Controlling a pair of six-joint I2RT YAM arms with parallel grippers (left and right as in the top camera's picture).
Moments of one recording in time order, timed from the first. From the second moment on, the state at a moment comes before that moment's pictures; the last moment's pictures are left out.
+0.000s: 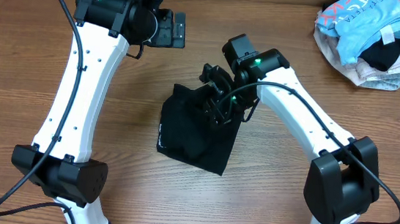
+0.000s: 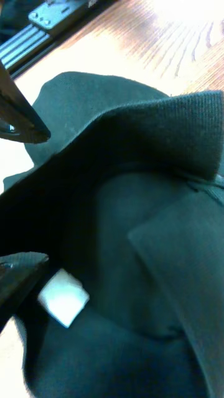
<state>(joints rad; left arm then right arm) -0.26 1.91 2.20 -1.35 0.01 -0.31 0.51 1.96 1.64 -1.13 -0.42 -0.22</state>
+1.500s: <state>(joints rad) -0.26 1.91 2.18 -1.38 -0.01 -0.28 0.44 1.90 1.37 -1.21 -0.31 0.30</state>
